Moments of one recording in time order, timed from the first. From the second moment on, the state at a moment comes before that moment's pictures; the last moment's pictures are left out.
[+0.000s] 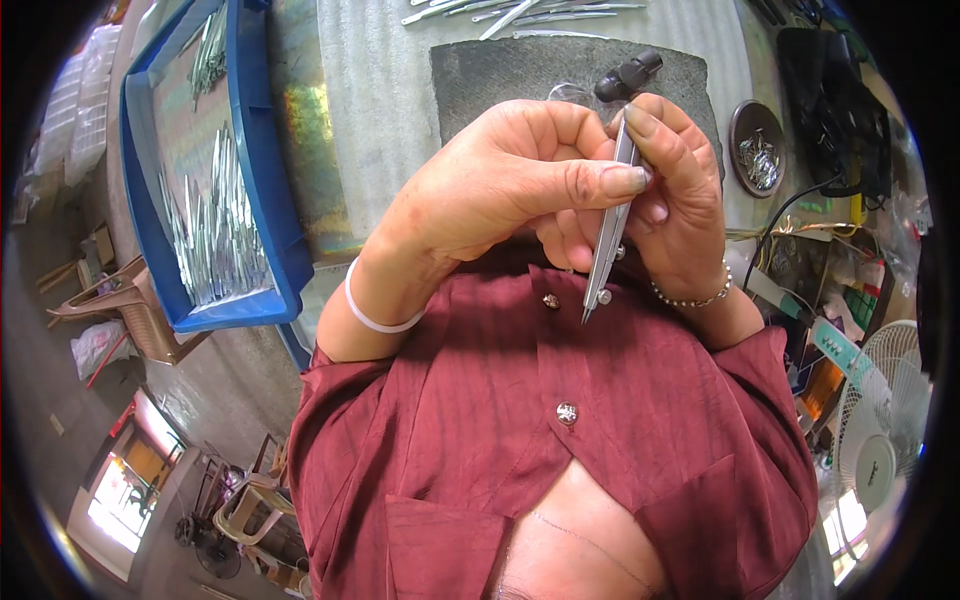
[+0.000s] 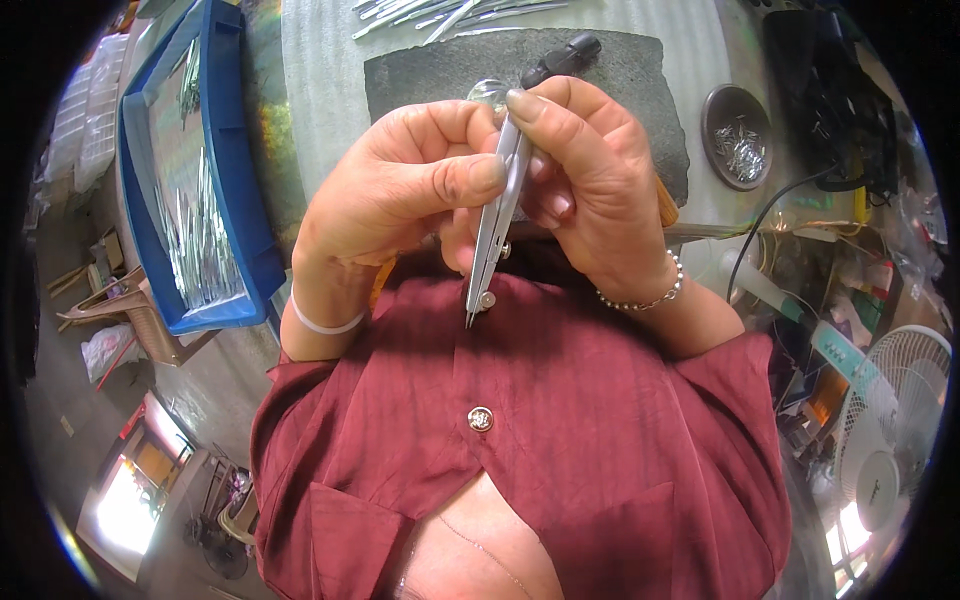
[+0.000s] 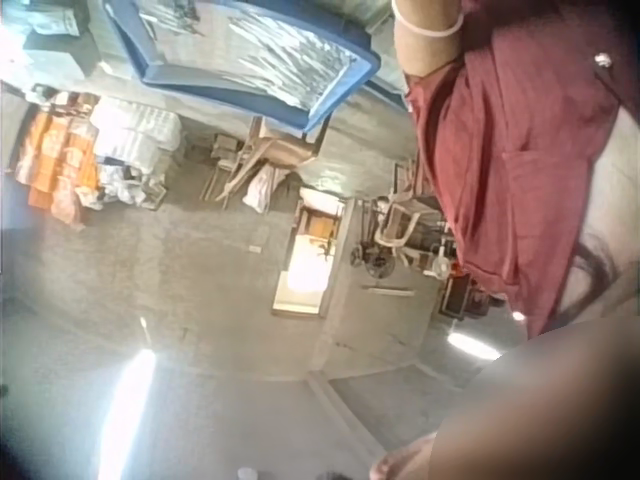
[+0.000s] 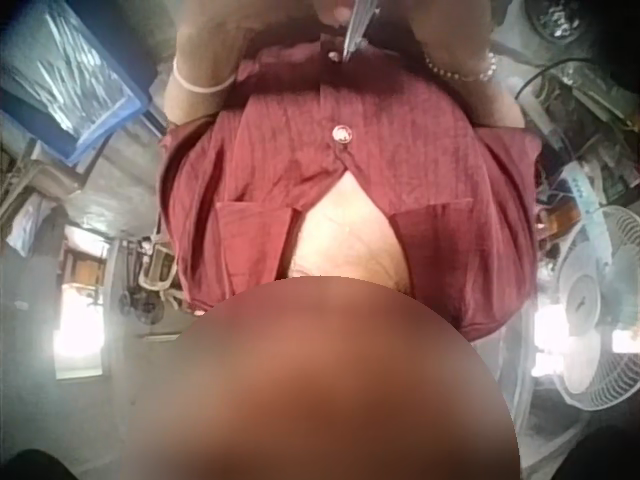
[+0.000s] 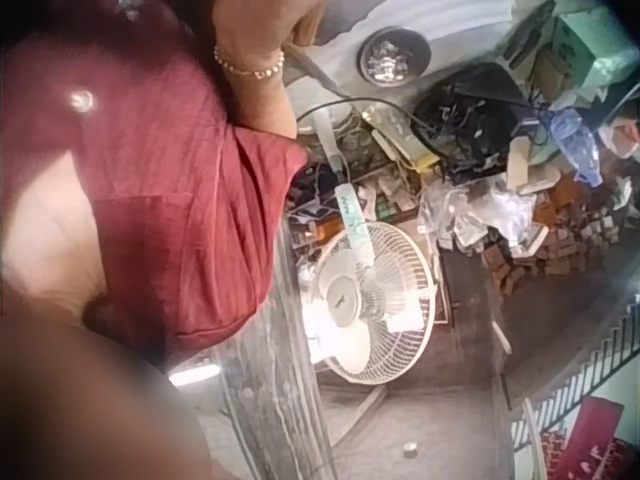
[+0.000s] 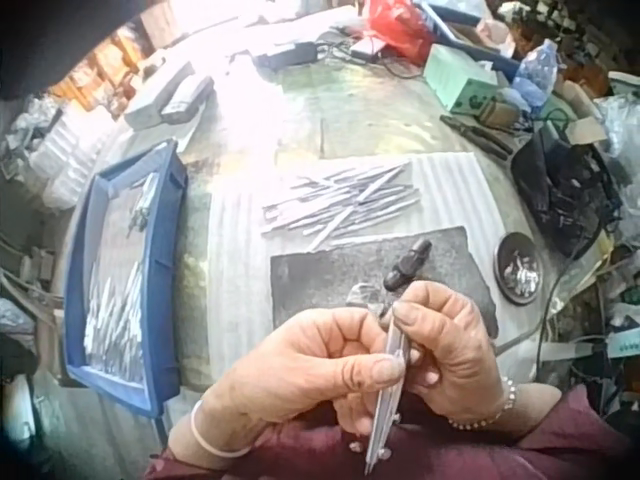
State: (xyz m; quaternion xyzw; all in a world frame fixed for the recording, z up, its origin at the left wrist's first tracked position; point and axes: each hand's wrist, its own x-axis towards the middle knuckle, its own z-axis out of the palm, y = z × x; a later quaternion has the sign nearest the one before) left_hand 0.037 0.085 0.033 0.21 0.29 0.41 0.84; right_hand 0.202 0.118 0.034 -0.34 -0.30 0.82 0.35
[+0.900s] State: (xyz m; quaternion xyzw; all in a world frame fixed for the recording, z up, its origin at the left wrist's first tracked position) left_hand 0.042 0.108 0.022 0.25 0.29 0.38 0.84; right_hand 0.207 0.122 0.027 -0.36 -0.26 0.80 0.40
